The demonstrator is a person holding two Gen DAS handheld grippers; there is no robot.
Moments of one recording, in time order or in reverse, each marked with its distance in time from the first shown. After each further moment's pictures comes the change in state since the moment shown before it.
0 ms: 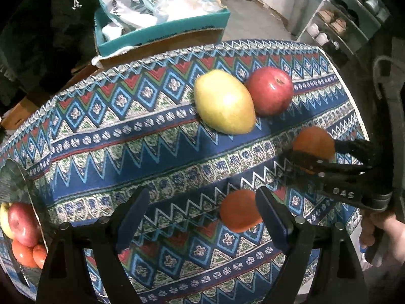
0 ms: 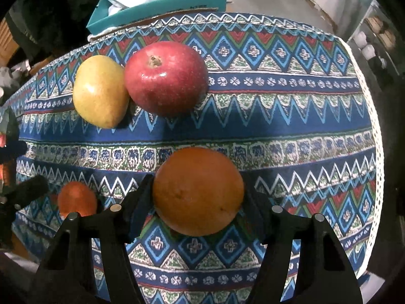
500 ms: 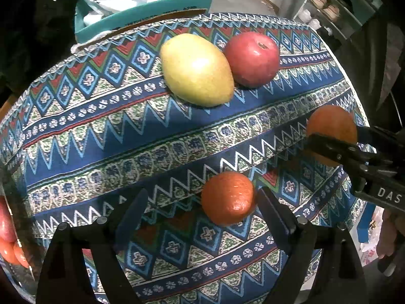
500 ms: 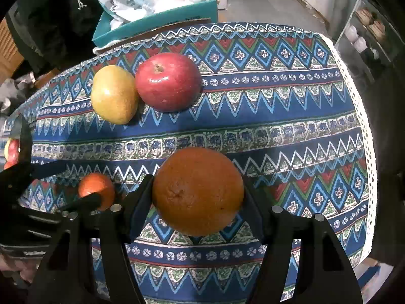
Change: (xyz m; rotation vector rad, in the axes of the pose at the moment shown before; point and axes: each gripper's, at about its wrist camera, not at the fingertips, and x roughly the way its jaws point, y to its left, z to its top) left arm 0.028 -0.023 -0.016 0.029 0.053 -0.044; right arm -0.039 -0.011 -0.022 0.038 -0.043 0.028
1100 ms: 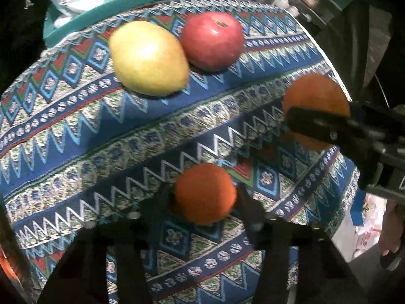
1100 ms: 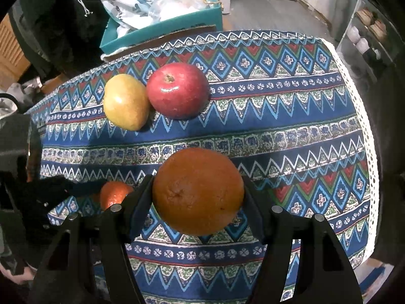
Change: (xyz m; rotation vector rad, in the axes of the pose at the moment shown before) left arm 0.018 -0.029 -0.003 0.085 0.037 -0.093; right arm -0.008 0.005 0.005 0.009 -0.025 0.034
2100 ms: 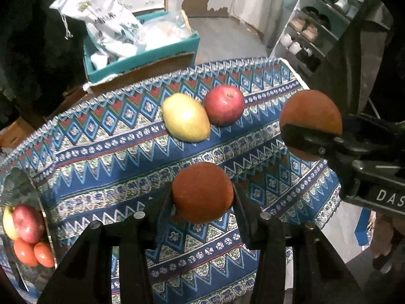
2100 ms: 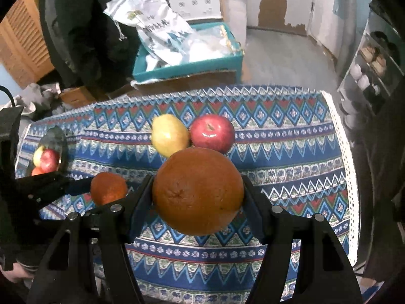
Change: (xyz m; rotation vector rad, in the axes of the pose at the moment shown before) left arm -0.108 0.009 -0.010 -0.030 -0.221 0.083; right arm -0.073 0.047 0.011 -0.106 -0.171 0.017
